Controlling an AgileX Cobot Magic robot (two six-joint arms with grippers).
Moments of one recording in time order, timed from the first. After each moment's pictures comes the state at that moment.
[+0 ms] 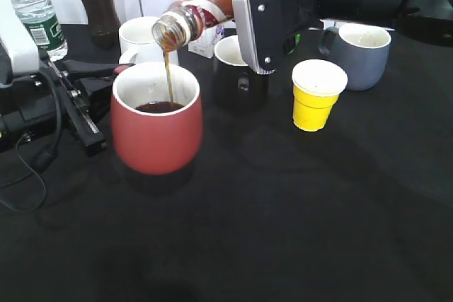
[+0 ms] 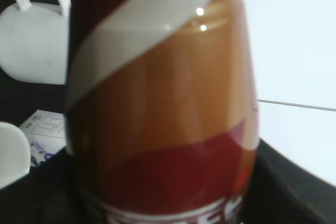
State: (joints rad) left arm -0.21 1.65 -0.49 0.80 -1.15 -0.16; right arm 0.52 1.70 -1.08 -0.93 -0.54 -0.80
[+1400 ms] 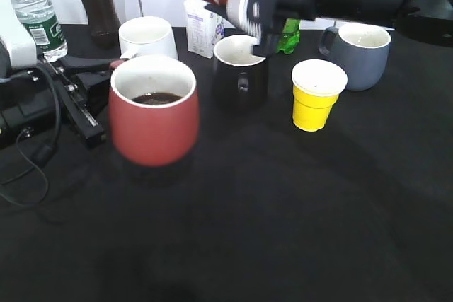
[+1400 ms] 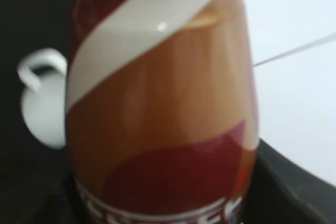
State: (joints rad) left arm -0.21 1.65 -0.49 0.74 -1.14 -0.16; right arm 0.52 1.70 -1.08 -0.93 -0.57 -0.20
